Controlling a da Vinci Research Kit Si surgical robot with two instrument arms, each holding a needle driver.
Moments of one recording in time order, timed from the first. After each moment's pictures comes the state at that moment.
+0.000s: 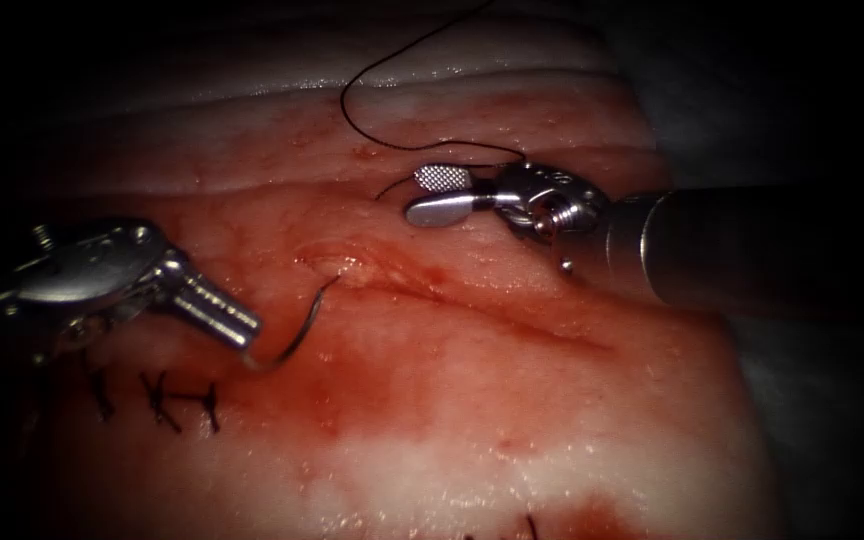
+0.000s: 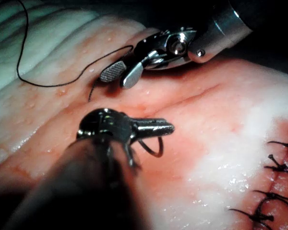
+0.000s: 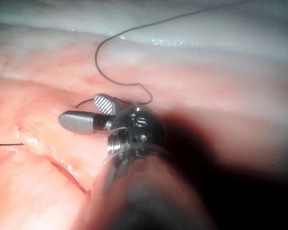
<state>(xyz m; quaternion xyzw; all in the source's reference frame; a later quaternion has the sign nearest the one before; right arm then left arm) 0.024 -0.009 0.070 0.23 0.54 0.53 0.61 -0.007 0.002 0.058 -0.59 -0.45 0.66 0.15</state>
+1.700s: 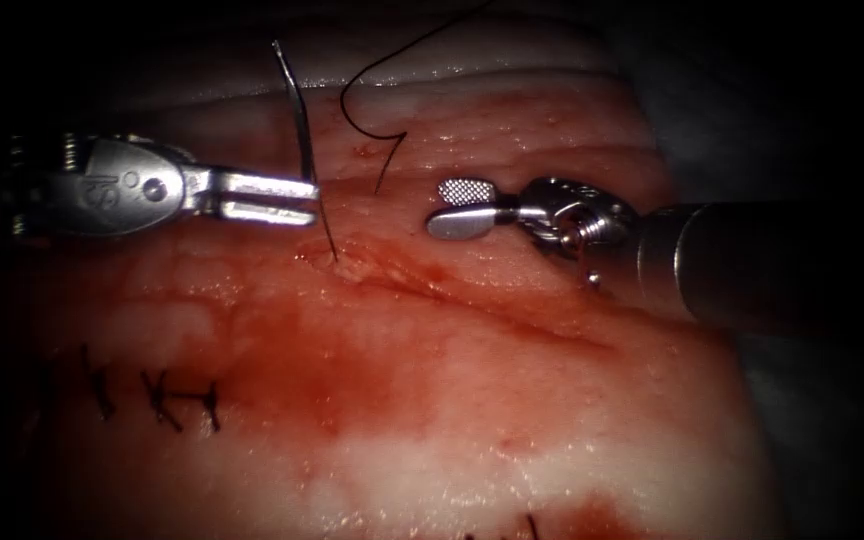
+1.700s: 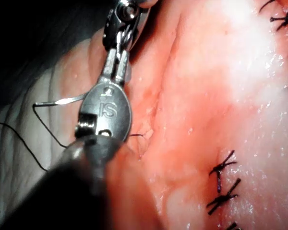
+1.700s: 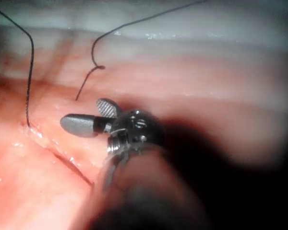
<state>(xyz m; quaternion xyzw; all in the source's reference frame) 0.023 -0.011 0.068 0.27 0.52 0.57 0.59 -0.011 0.004 0.058 -0.61 -0.02 0.79 -0.07</state>
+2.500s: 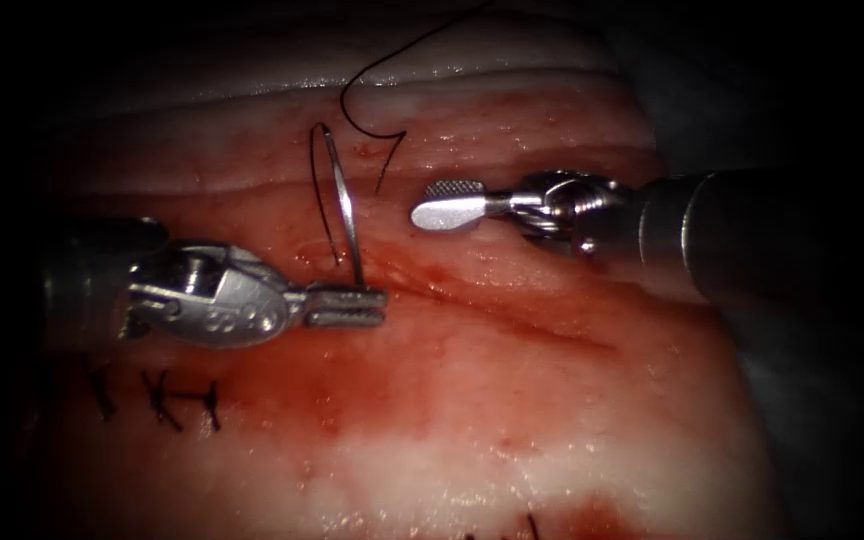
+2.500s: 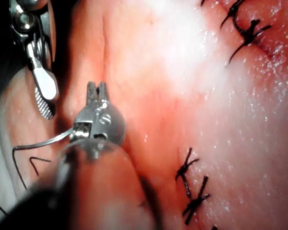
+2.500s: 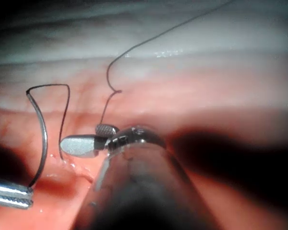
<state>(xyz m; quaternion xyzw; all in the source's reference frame) 0.025 -0.011 0.063 0.40 0.47 0.61 0.50 -0.015 -0.002 0.063 -0.51 0.09 0.84 -0.15</state>
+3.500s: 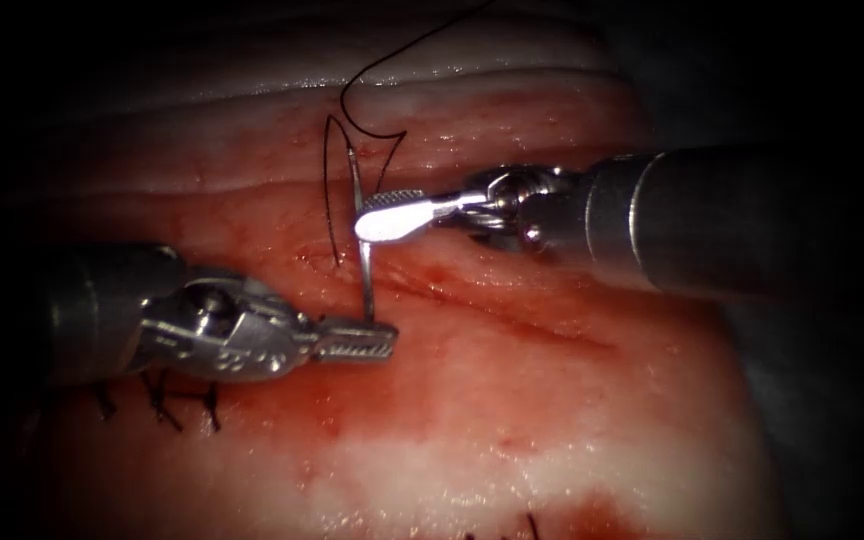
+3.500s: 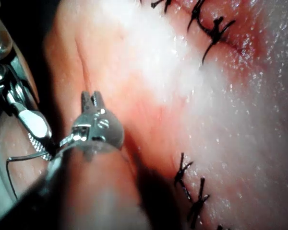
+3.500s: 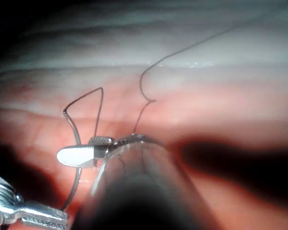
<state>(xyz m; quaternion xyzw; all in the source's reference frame) 0.030 -0.011 0.061 0.47 0.49 0.56 0.48 -0.016 -0.003 0.062 -0.49 0.12 0.83 -0.23</state>
